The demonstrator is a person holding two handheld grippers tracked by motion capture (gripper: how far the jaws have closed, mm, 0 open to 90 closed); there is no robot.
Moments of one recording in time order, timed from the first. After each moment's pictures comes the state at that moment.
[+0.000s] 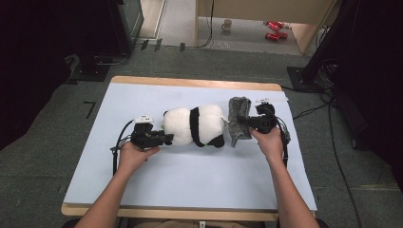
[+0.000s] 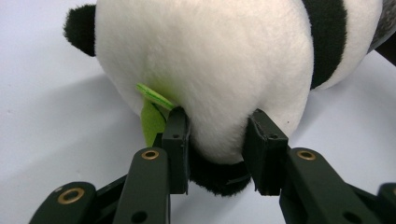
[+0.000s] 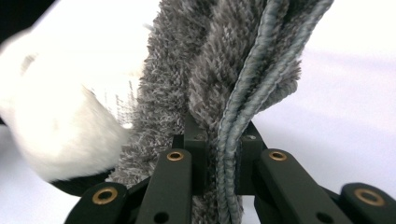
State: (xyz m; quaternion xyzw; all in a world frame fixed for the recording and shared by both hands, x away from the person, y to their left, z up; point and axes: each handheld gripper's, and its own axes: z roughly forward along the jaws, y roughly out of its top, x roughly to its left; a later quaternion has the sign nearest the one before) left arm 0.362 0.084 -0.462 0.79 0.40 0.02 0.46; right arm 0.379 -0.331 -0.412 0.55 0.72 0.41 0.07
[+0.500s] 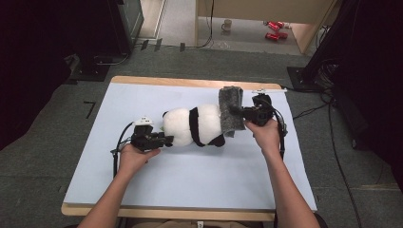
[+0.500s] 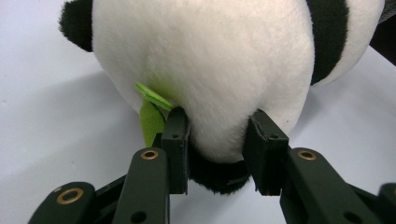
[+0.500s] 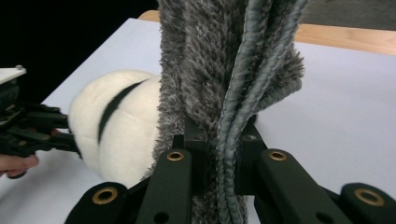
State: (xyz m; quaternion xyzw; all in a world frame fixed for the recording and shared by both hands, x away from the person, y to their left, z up) left arm 0.357 0.084 -0.466 0.79 0.40 0.02 0.46; right arm 0.383 -0.305 -0.379 0.50 0.73 0.47 0.06
